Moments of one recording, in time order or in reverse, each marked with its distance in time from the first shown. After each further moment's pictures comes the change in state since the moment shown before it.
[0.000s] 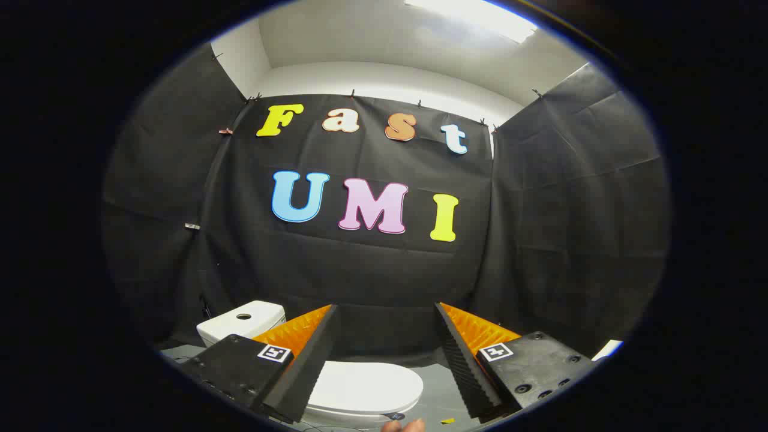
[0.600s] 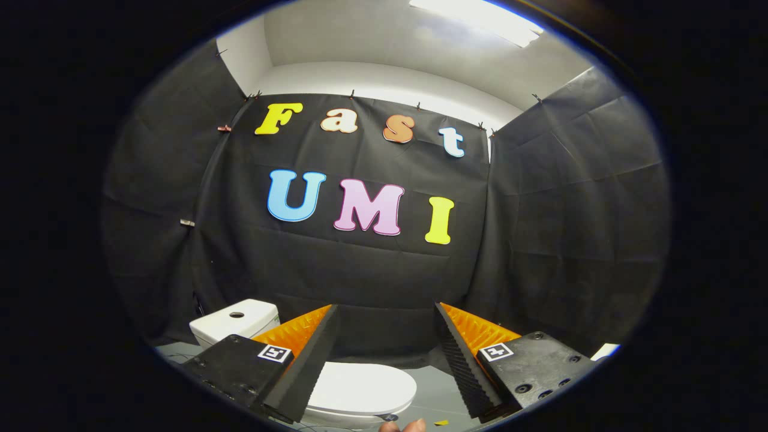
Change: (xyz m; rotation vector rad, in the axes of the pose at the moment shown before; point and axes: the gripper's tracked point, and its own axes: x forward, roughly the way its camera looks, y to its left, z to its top) arm 0.014 -0.008 -0.005 -0.054 -0.003 -0.019
